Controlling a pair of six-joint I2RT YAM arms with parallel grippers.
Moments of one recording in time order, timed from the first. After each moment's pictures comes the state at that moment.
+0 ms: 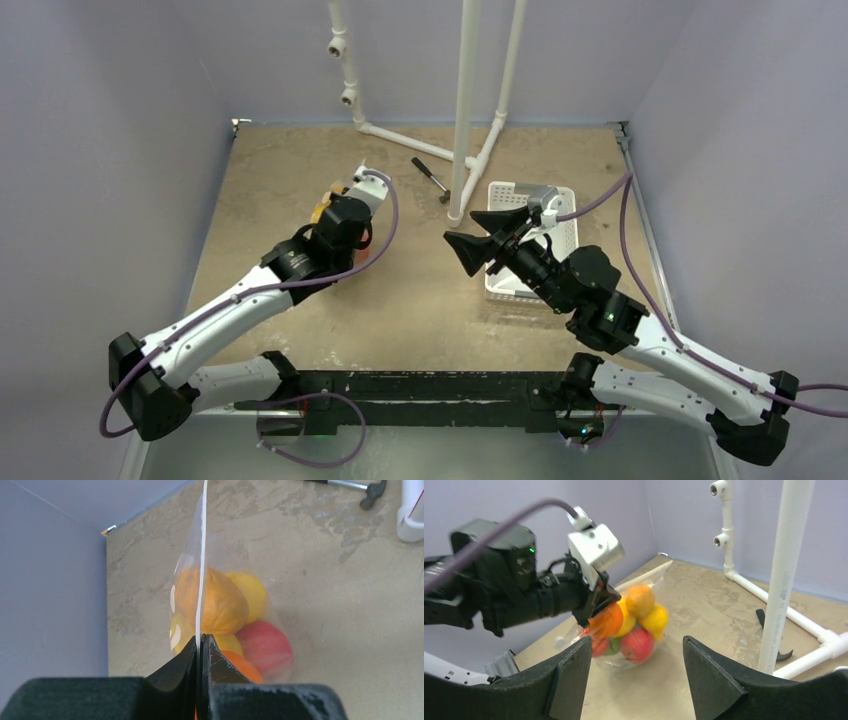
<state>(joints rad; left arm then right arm) -0.79 1.08 1.01 -0.41 -0.74 0.14 0.99 0.76 0.81 0.11 0.21 0.21</state>
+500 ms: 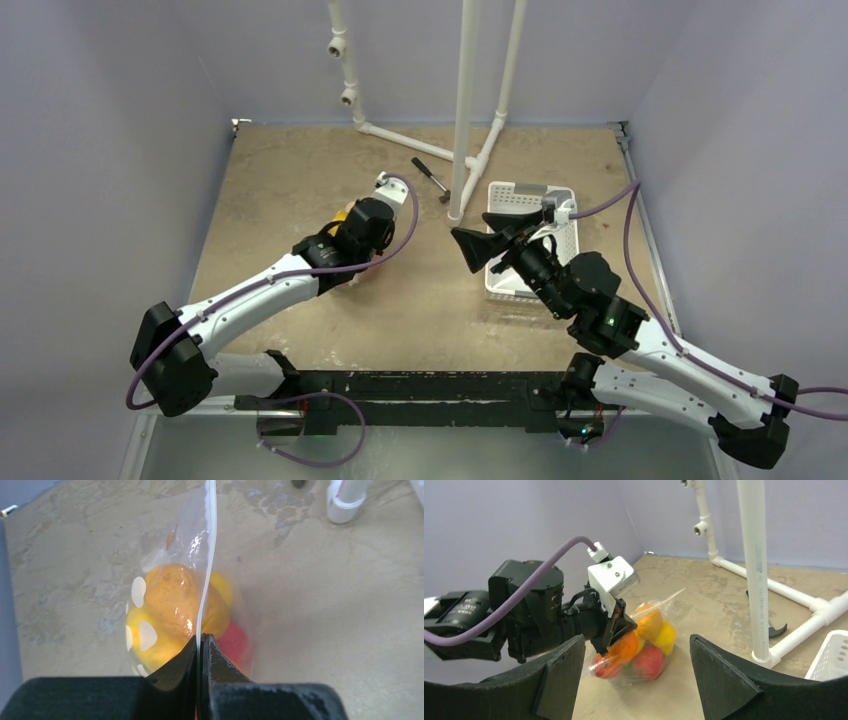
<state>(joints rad) -0.79 1.26 0.97 -0.34 -0.57 0.00 0.99 0.72 0.75 0.13 0.35 0.33</state>
